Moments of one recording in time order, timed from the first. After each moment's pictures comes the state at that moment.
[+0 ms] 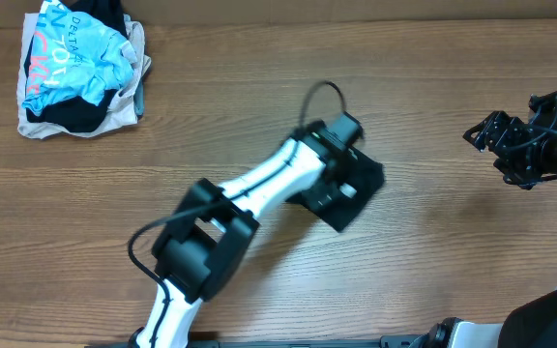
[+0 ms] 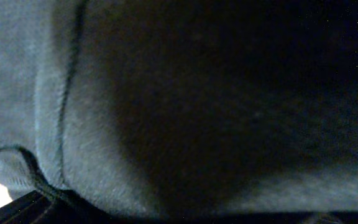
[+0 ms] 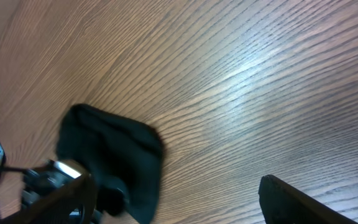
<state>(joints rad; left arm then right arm) -0.71 2.16 1.61 -0.84 -0.24 0.24 -0.41 1.53 1.38 -1.08 -0.42 0.22</state>
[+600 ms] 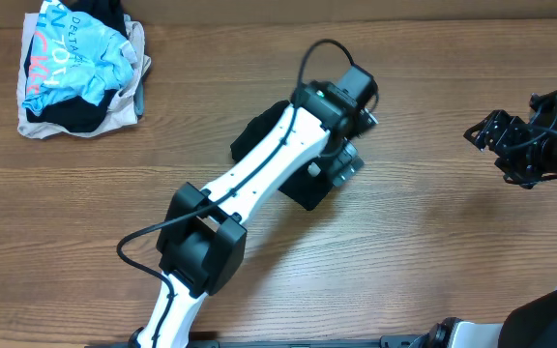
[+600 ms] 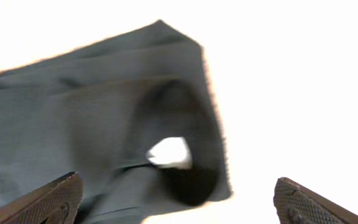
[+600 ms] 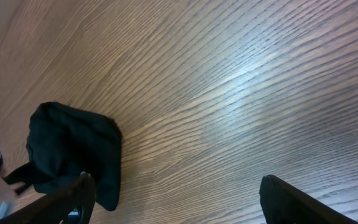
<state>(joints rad) -0.72 2.19 2.01 -1.17 0.00 0.18 -0.41 1.53 1.38 -1.07 -0.41 0.22</state>
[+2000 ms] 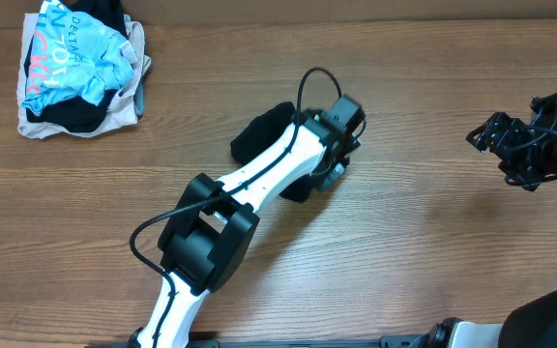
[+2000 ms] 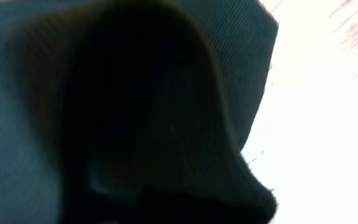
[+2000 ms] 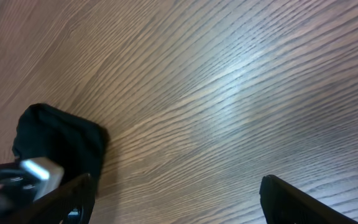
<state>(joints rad) -0.71 2.21 1.79 -0.99 -0.08 0.15 -0.41 1.53 1.38 -1.08 -0.37 0.22</state>
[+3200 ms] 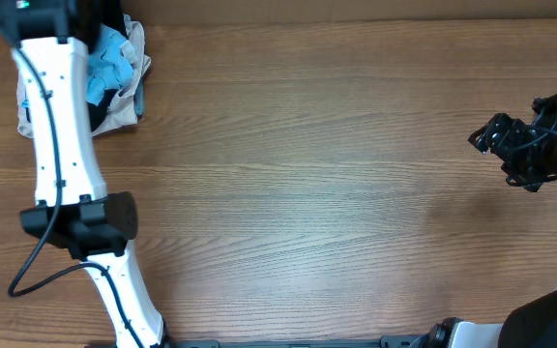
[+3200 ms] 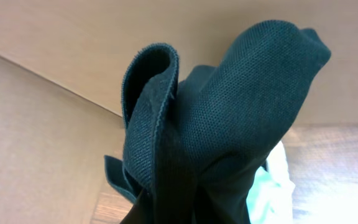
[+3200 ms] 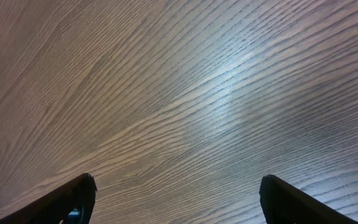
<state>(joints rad) 0.12 2.22 2.70 -1.00 -0.31 0.30 -0.41 1.53 1.38 -1.08 -0.34 0.22</state>
